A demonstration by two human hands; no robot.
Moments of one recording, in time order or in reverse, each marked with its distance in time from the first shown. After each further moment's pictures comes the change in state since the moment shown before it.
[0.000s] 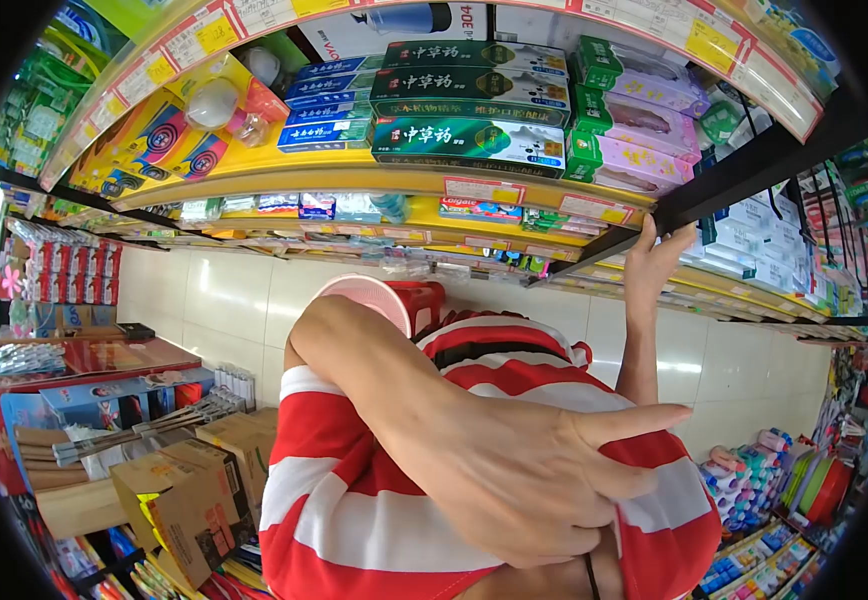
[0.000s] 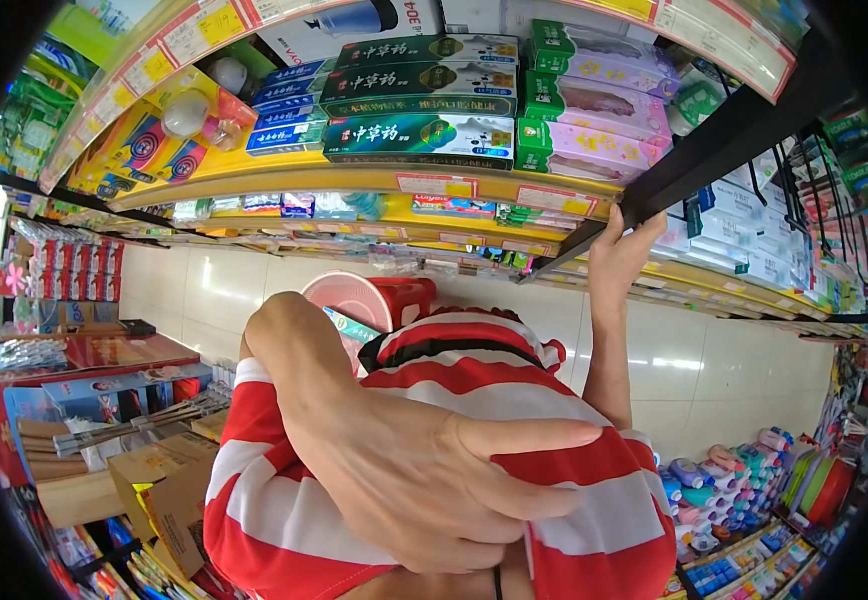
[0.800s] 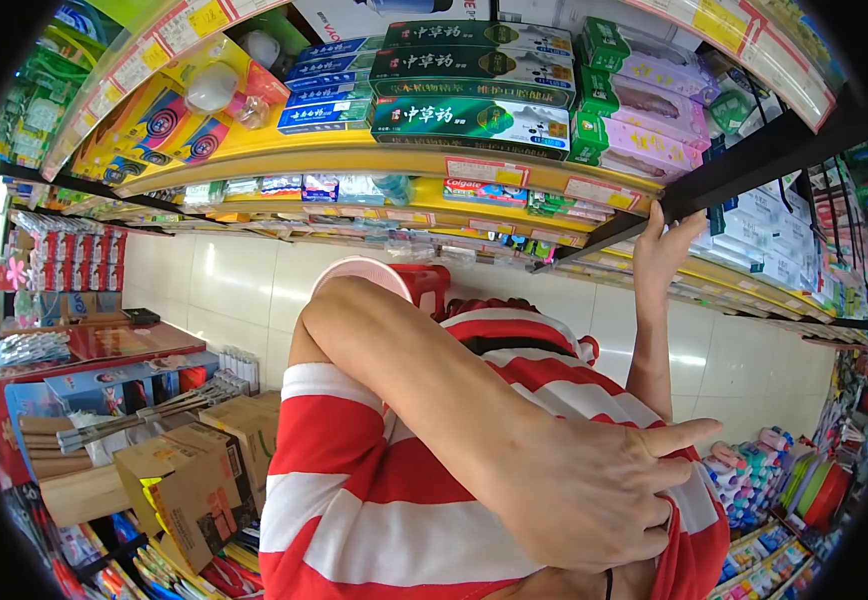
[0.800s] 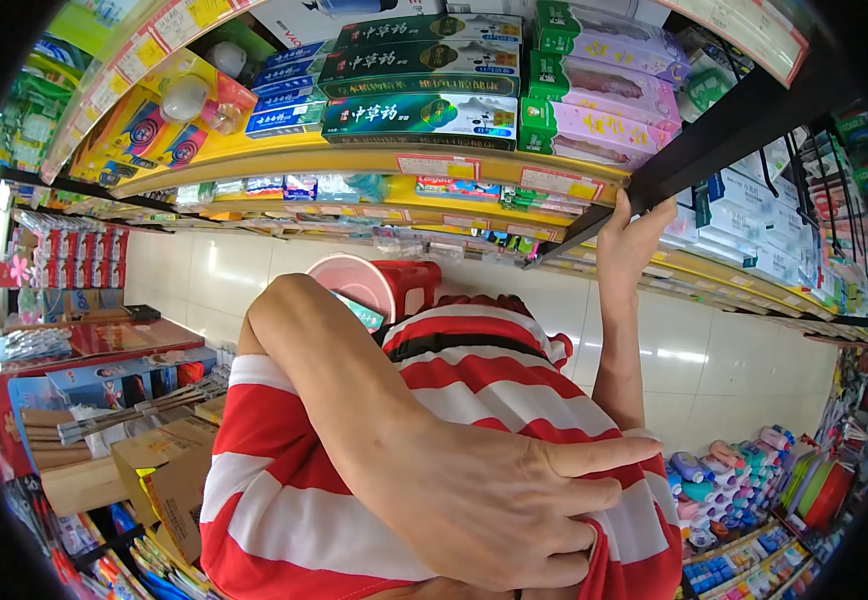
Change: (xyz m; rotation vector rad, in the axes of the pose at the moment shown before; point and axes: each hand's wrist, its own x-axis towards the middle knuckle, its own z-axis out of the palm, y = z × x) left_hand 0.041 -0.007 0.021 -0.012 0.005 -0.121; right_hand 0.003 0.003 -0.004 -0.016 -0.029 -0.022
